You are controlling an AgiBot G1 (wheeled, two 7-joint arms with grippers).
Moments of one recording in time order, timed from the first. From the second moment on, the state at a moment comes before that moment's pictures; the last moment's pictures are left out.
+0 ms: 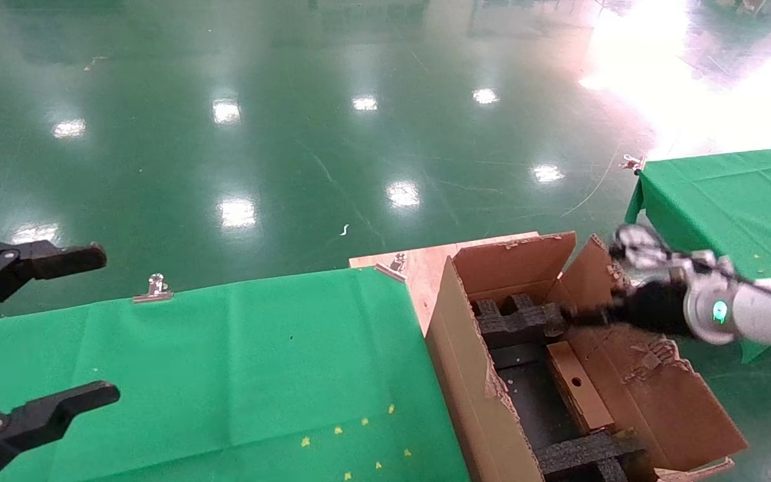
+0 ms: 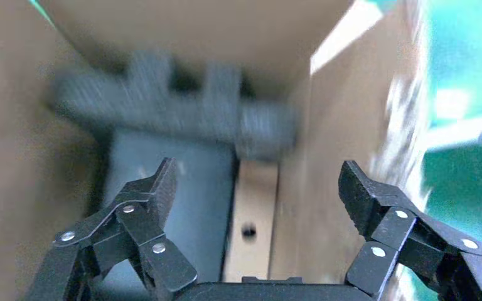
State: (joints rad) left arm -1.08 0.58 0.35 -1.24 0.66 1.45 -0.14; right arm 1.76 -0.39 -1.78 1.12 -1.37 -0.50 1.23
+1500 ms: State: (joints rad) left arm -1.08 0.58 0.35 -1.24 0.66 1.45 -0.14; right arm 1.72 -0.41 -1.26 1.34 -1.14 -0.89 0.89
